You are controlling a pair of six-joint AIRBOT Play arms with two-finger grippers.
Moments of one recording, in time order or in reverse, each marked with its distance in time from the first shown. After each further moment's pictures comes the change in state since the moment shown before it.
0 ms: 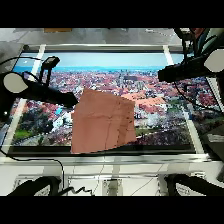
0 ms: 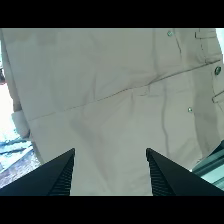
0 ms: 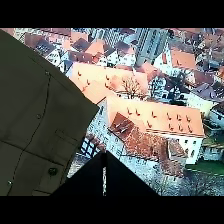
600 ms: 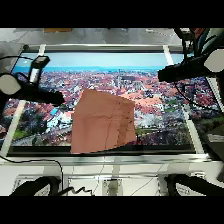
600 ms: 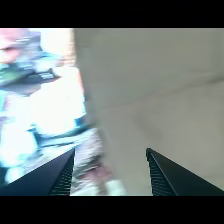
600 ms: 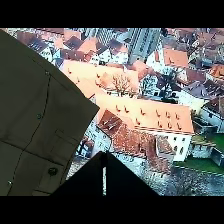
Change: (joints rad) left arm 0.059 0.040 0.000 0.226 -0.005 0.006; right arm 0.000 0.000 0.000 0.000 0.000 0.000
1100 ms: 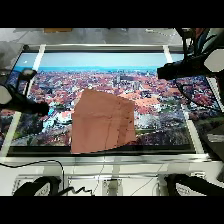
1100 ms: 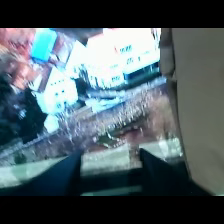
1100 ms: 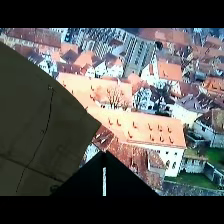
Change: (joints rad) left arm 0.143 0.067 -0.201 0.105 -0.021 0.068; right arm 0.000 -0.003 0.000 0.020 -0.088 0.000
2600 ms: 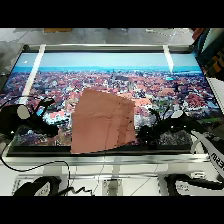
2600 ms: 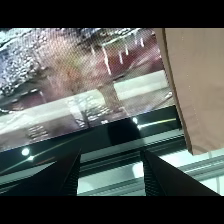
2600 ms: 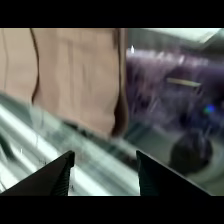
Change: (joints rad) left arm 0.015 0.000 -0.286 -0.066 0.018 0.103; right arm -0.175 -0.118 -1.012 0.732 -0.044 -0.335
